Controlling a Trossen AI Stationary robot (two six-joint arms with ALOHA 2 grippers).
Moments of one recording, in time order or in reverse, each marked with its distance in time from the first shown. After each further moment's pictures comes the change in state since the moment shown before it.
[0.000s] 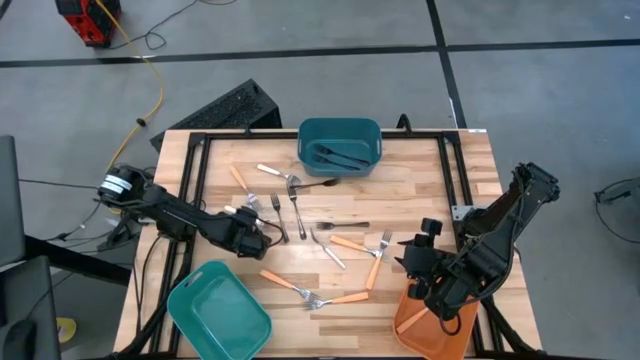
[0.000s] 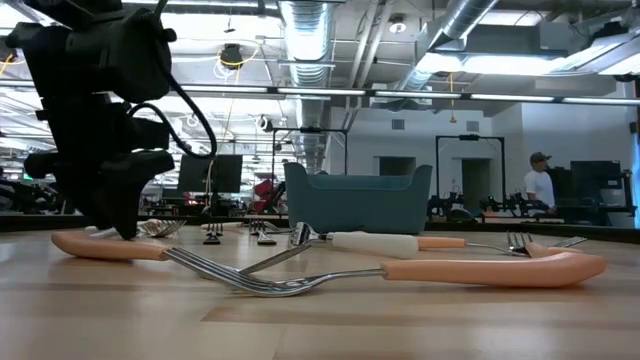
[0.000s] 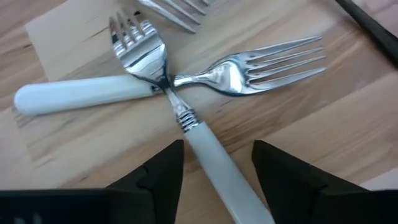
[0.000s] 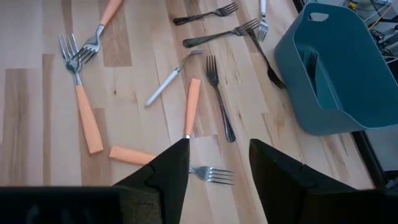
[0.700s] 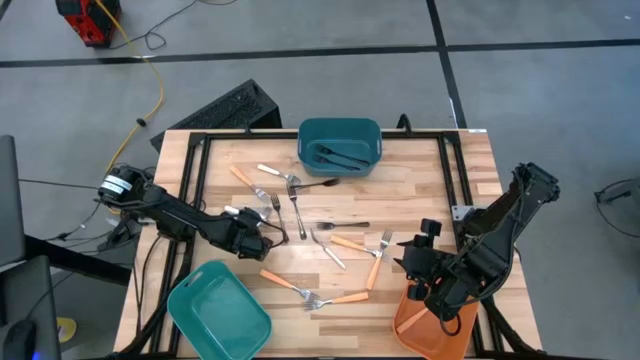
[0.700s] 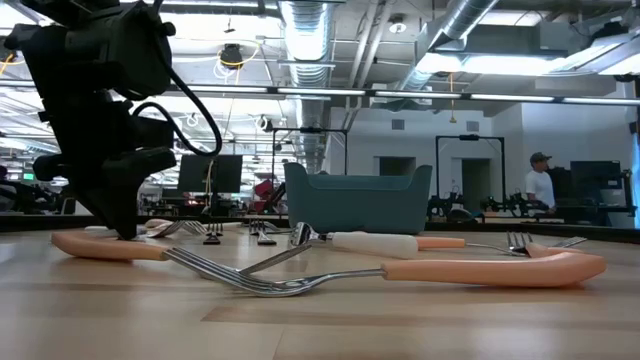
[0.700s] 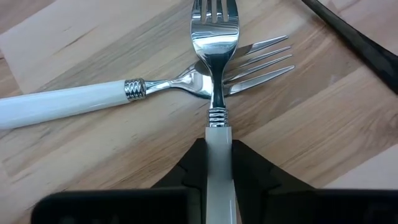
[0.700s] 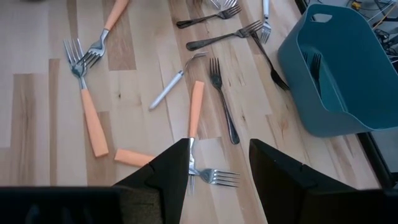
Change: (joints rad) left arm -0.011 -0.002 -0.002 0.040 0.004 0.047; right arm 0.000 0.000 0.000 0.019 -0.001 -0.001
